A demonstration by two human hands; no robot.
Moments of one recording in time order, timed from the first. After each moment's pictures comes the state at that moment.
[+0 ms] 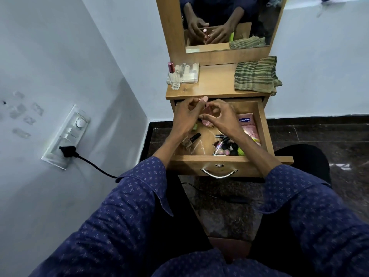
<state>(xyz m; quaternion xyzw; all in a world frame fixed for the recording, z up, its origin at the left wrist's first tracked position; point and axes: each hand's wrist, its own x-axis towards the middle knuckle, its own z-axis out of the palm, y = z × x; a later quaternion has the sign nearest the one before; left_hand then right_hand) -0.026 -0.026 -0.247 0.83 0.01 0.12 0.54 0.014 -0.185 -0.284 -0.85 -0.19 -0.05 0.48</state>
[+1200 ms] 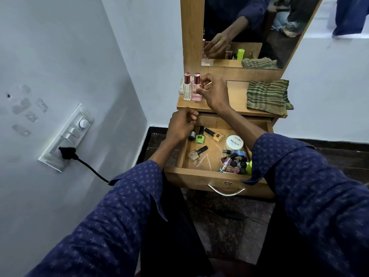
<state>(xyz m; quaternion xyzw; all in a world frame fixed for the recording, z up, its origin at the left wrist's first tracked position) 0.010 0.043 -0.276 0.89 0.04 0.10 0.43 0.104 -0.090 -0.212 -0.87 -0.14 -0.12 0.47</state>
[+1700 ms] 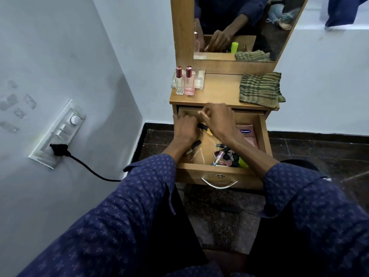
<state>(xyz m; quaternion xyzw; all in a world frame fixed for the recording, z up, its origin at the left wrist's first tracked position) 0.008 -0.009 -0.294 1.00 0.02 0.06 0.07 0.032 -0.147 -0.264 -0.94 -0.19 -0.15 0.25</state>
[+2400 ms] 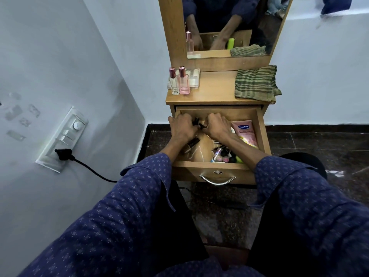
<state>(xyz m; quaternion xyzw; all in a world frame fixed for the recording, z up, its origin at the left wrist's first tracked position) 0.012 -0.009 -0.297 0.99 0.08 0.05 0.14 0.031 -0.156 -0.290 -0.97 -0.12 0.04 0.19</state>
